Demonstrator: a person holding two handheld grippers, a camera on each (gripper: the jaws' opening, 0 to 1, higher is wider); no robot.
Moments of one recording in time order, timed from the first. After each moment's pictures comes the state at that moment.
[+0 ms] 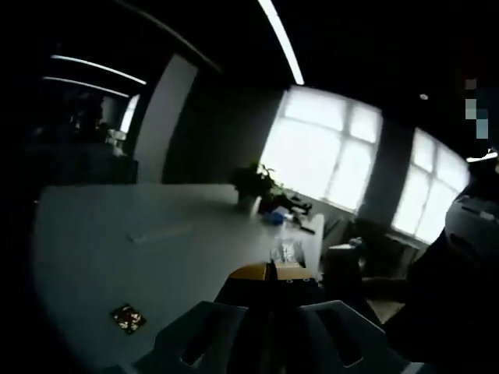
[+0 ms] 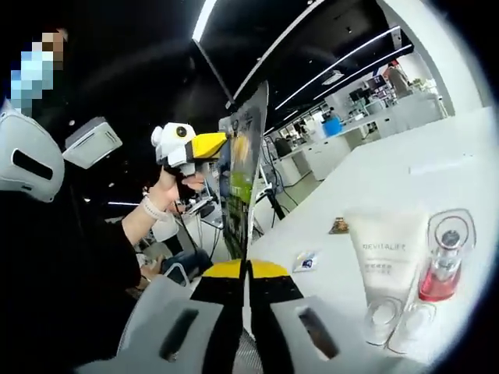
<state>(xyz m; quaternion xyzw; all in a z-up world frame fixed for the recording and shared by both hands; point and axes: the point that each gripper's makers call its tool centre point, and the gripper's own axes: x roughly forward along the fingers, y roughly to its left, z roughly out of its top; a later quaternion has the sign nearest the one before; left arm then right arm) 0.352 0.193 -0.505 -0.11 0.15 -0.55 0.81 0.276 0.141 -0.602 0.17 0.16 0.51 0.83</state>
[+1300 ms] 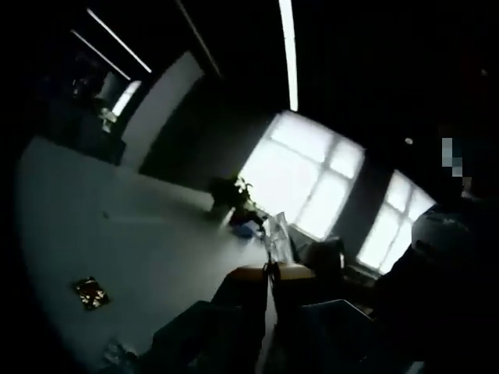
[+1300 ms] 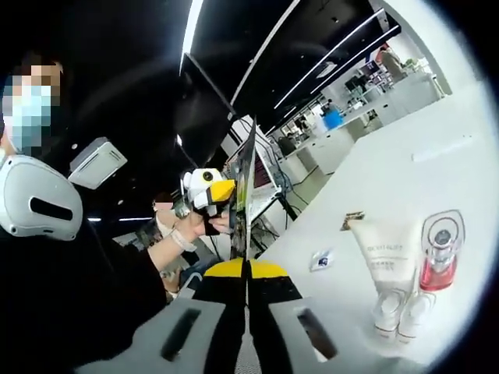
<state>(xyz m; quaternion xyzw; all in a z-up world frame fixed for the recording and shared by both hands) 0.333 0.208 -0.521 -0.24 0.13 -0.61 0.74 0.267 0.134 -0.575 0.23 0.18 0.51 0.81</state>
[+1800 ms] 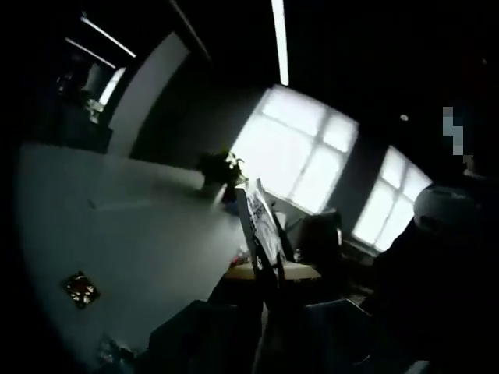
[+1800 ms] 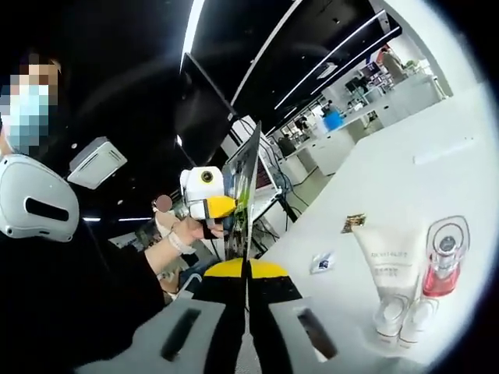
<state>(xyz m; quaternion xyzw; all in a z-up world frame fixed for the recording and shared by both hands) 0.315 0.180 -0.540 -0.19 0.18 -0.63 0.73 0.271 0.139 -0.574 0.23 0.18 0.51 0.81</state>
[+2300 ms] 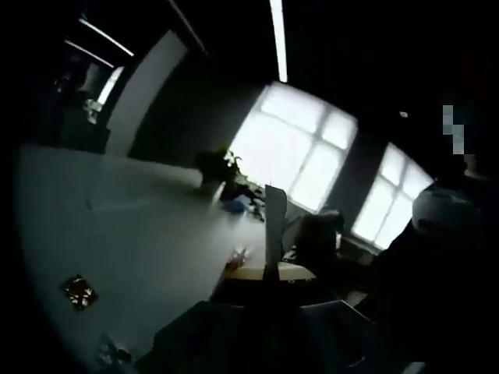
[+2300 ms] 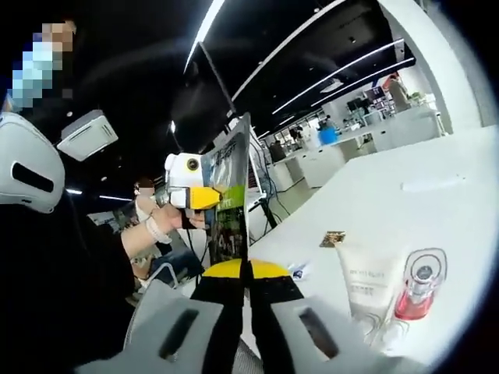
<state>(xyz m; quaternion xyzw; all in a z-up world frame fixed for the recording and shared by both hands) 0.307 0.178 -0.530 -0.16 0.18 -0.65 0.72 0.283 0.131 -0.578 0.14 0.14 0.49 0.85</state>
